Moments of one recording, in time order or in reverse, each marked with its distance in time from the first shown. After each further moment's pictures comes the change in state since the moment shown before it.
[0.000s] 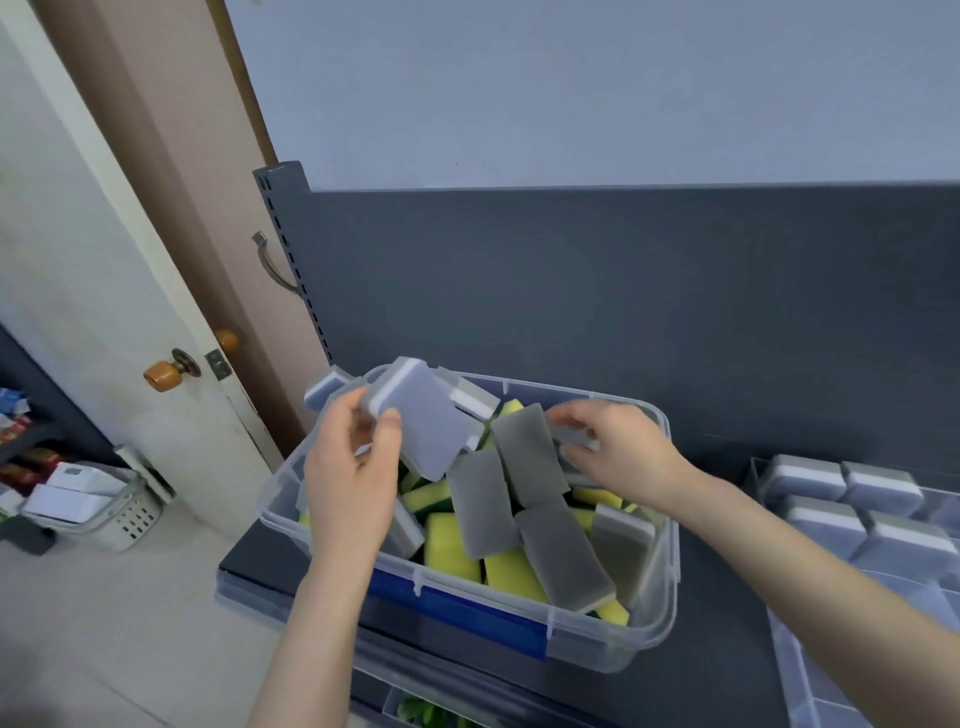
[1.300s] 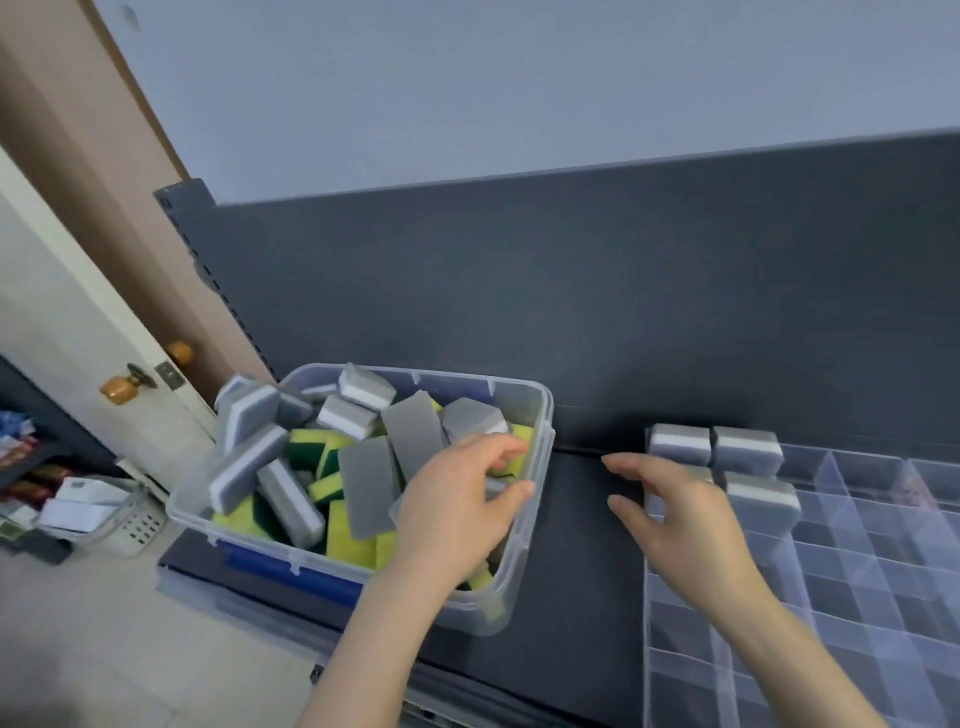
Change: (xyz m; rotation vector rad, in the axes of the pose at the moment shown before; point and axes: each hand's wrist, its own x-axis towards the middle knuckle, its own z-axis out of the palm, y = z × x) left_hand -0.102 0.093 0.130 0.358 -0.584 0.211; right_hand -0.150 0.103 -0.046 0.242 0.281 0.238
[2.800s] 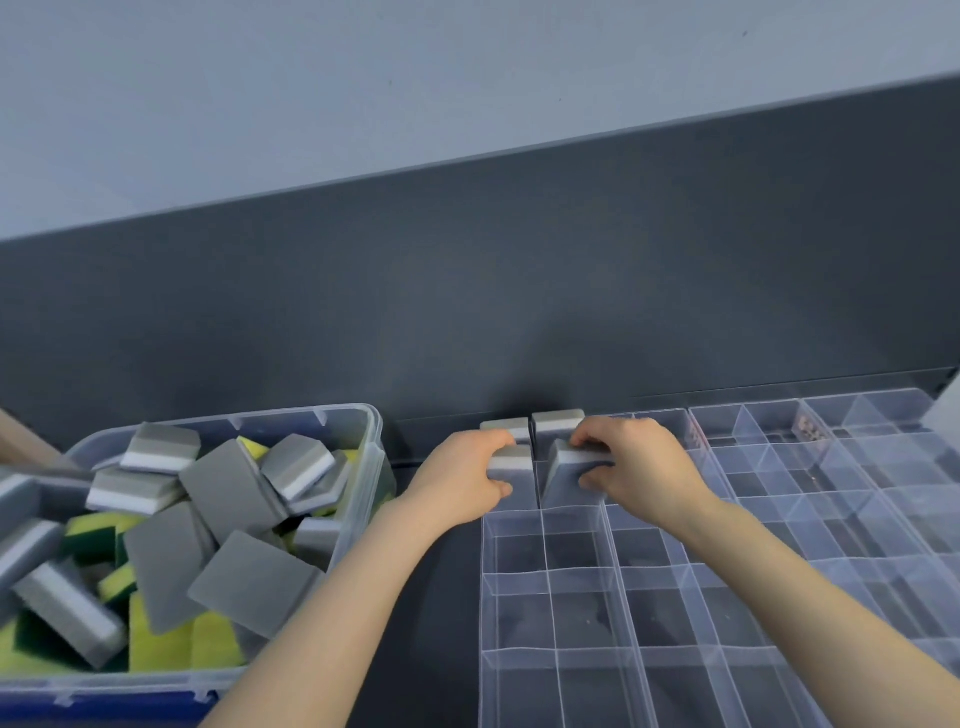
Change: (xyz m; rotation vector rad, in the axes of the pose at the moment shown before) left_hand 0.085 0.074 0.139 0.144 -0.531 0.152; right_hand 0.024 0.106 -0.098 -0.321 -0.075 0.114
